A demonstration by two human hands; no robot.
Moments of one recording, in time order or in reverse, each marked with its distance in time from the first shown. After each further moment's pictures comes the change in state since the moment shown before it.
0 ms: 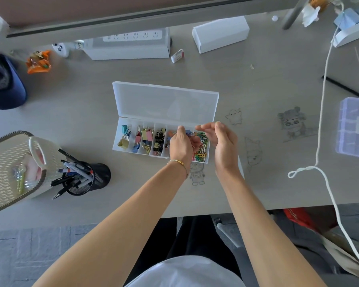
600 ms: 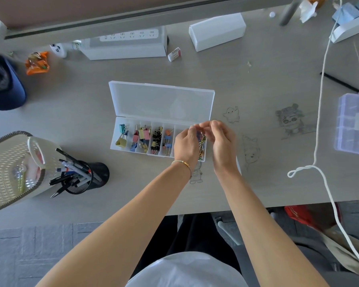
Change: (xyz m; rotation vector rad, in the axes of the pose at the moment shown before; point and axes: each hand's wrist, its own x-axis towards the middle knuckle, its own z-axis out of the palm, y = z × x) left_hand -0.011 -0.007 0.014 0.238 -0.035 0.177; right_hand 0.000 -0.006 -0.004 0.054 0.013 0.042
